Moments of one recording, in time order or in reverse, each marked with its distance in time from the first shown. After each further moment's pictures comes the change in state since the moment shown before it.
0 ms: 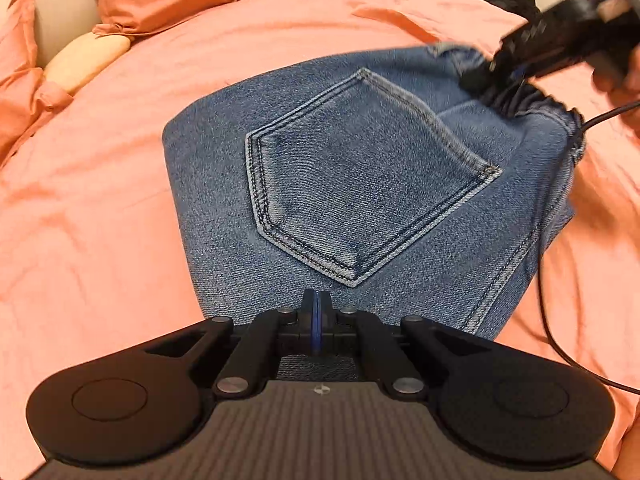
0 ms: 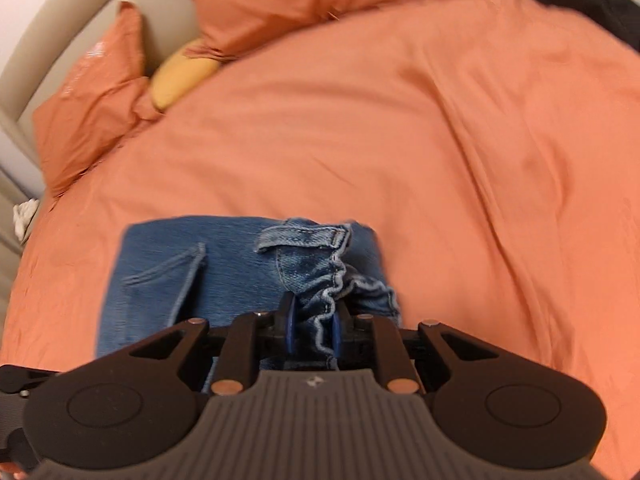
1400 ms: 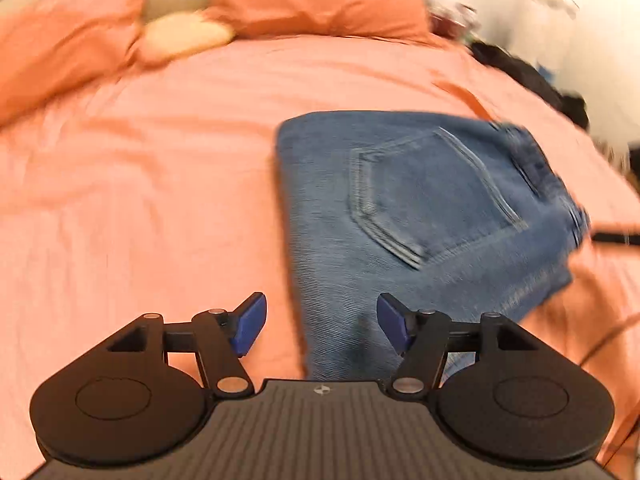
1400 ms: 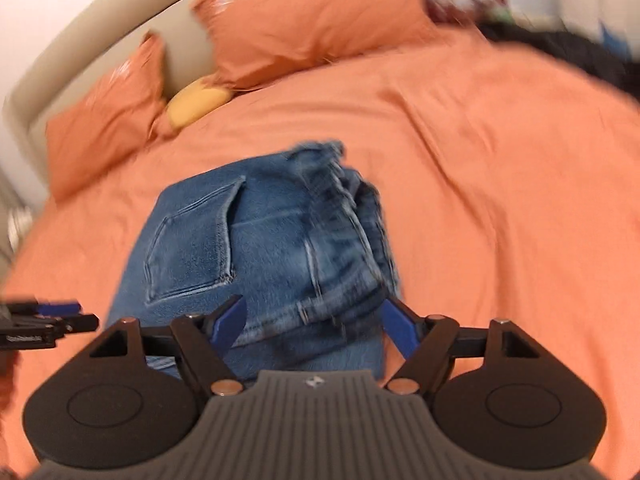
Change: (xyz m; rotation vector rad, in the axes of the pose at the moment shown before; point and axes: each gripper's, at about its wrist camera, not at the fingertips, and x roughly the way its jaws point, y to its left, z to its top) left arm -0.047 0.057 -0.051 -0.344 -0.148 0.007; right arm -0.093 0.008 -0.120 0.052 -0.178 -0.014
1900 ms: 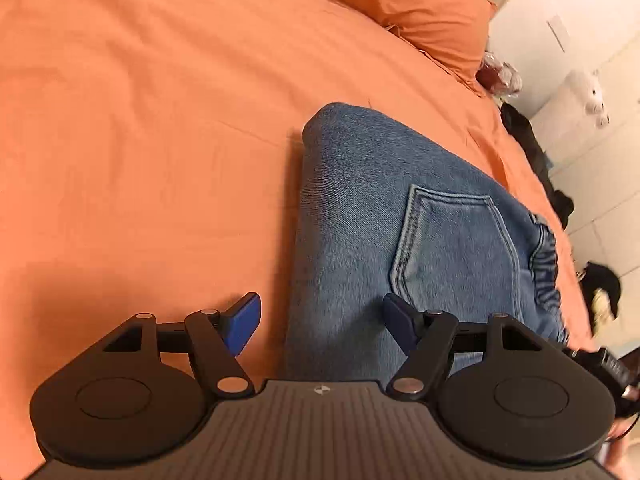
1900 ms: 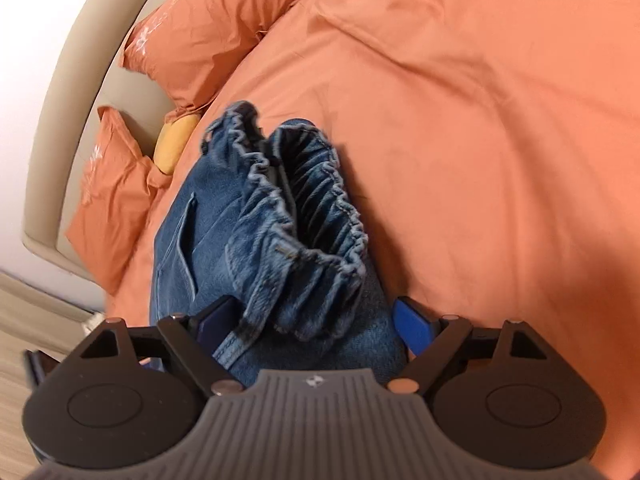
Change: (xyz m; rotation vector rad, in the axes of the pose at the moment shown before) left arm 0.076 0.056 0.026 -0.370 0.076 -0.243; right arm 0.068 -0.064 -0.003 0.392 0.075 0.224
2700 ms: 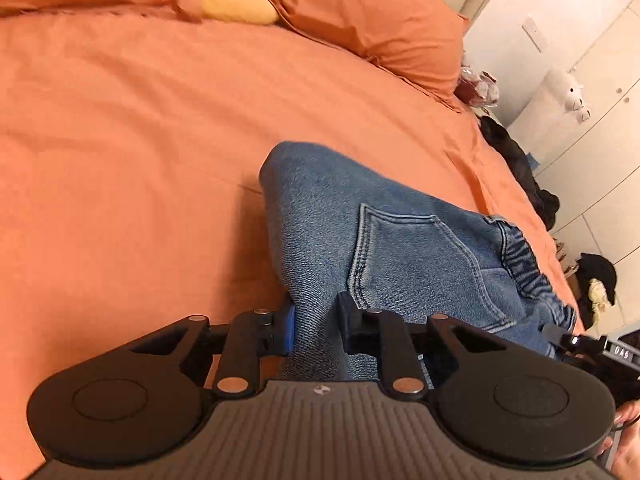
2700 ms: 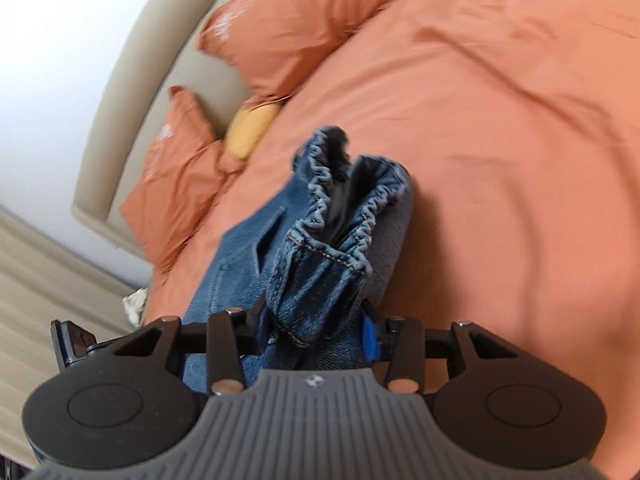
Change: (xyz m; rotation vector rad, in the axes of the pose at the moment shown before) left arm -0.094 0.010 0.005 0.095 -0.067 0.024; right arm -0.018 0.096 -0.027 -0.162 0.012 0.152
